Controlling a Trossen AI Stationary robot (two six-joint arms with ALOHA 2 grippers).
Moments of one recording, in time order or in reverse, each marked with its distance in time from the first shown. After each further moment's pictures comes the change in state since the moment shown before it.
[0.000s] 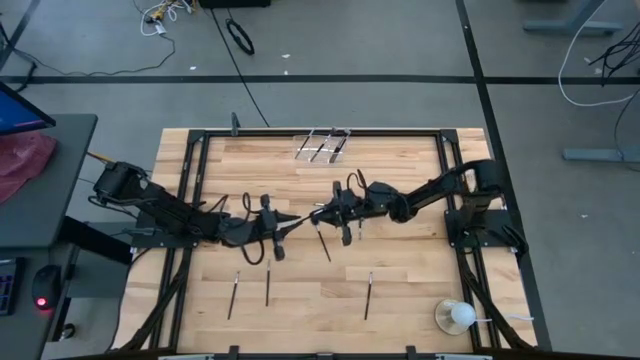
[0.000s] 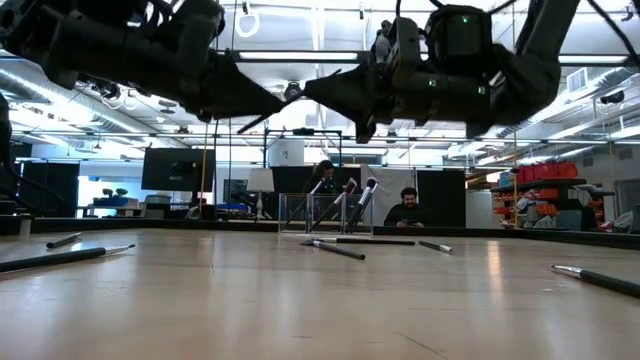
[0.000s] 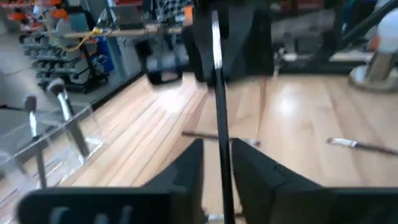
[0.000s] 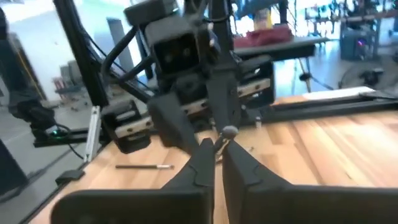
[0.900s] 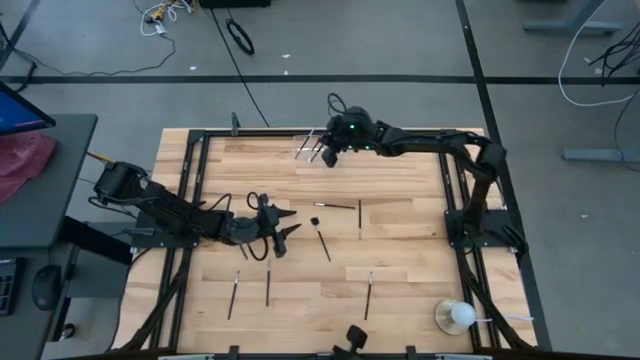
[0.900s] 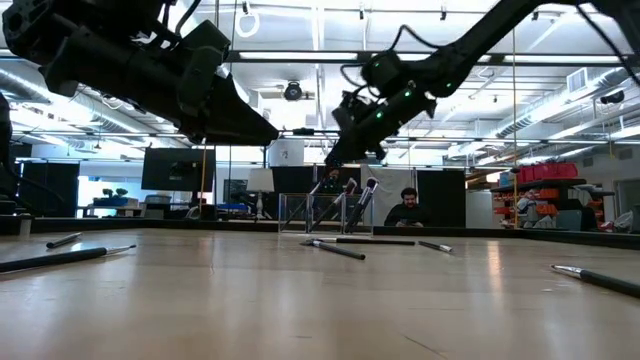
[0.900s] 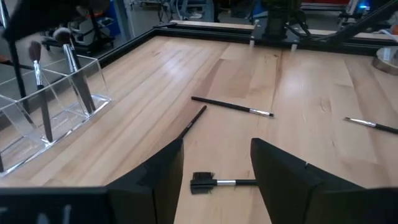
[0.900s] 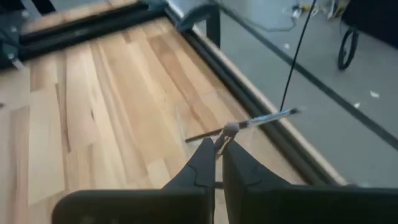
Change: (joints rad) left arm 0.032 0.000 -0.001 -0.133 0.005 -0.152; right arm -0.466 0.052 0.530 -1.038 0.112 -0.151
